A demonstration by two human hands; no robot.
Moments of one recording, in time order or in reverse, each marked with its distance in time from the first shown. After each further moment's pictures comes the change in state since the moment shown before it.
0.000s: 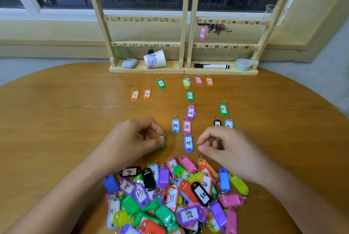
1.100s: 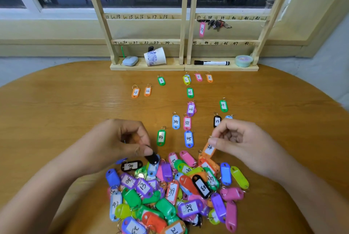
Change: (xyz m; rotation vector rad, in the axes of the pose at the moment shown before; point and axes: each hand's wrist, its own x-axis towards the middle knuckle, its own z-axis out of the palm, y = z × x) left_hand -0.029 0.002 -0.037 -0.085 -0.183 0.004; right_hand -0.020 -0.002 -0.025 0.293 -0.018 -0.033
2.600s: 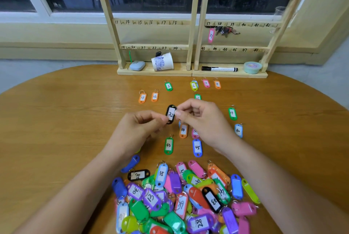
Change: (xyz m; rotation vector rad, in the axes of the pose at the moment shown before) left_hand 0.057 -0.017 0.031 -0.563 0.371 -0.090; right_hand 0.116 -0.004 0.067 0.132 0.122 -0.137
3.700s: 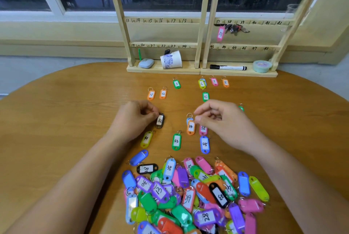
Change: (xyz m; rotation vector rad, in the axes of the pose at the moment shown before) left_hand 0.041 -0.020 -0.041 0.659 0.121 0.099; right_hand -0.018 -0.006 -0.031 -0.174 -0.077 0.051
